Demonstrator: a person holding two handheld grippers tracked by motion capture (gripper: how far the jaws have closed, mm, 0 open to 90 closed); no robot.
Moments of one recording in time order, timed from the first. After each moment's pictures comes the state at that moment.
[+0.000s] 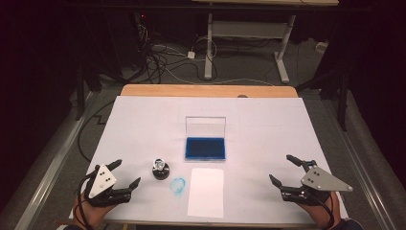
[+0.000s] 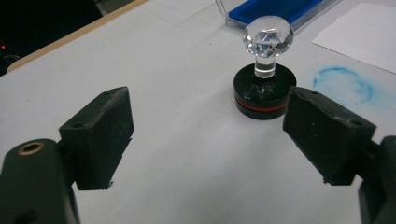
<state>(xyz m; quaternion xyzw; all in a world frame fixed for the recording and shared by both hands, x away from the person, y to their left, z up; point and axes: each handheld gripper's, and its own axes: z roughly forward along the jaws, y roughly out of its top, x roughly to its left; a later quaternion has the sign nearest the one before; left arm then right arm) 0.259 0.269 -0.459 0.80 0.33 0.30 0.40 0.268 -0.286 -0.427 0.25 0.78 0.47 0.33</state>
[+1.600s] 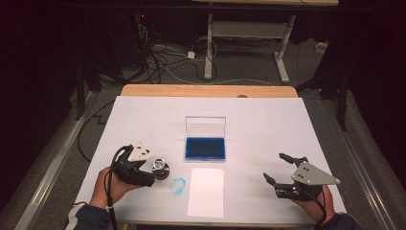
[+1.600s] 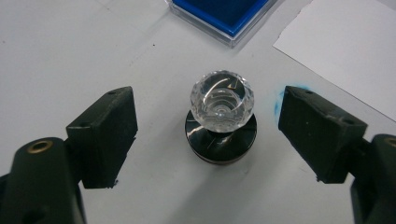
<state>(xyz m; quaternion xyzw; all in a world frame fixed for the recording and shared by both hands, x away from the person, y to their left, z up) 0.317 0.204 -0.420 0.88 0.31 0.17 0.30 0.282 -0.275 -0.432 0.24 0.80 0.45 0.32</state>
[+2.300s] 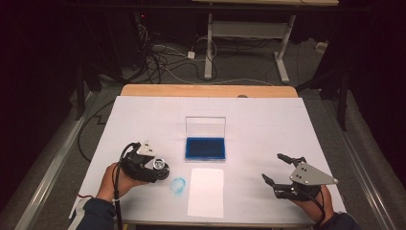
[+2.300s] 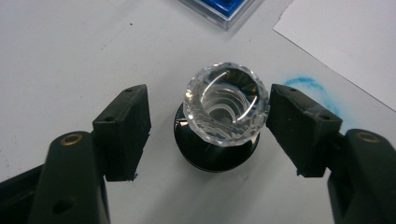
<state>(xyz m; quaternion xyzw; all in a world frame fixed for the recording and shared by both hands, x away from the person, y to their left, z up) 0.340 0.197 -0.436 0.90 0.31 0.11 0.28 0.283 -0.272 -0.432 0.23 0.81 0.45 0.32</state>
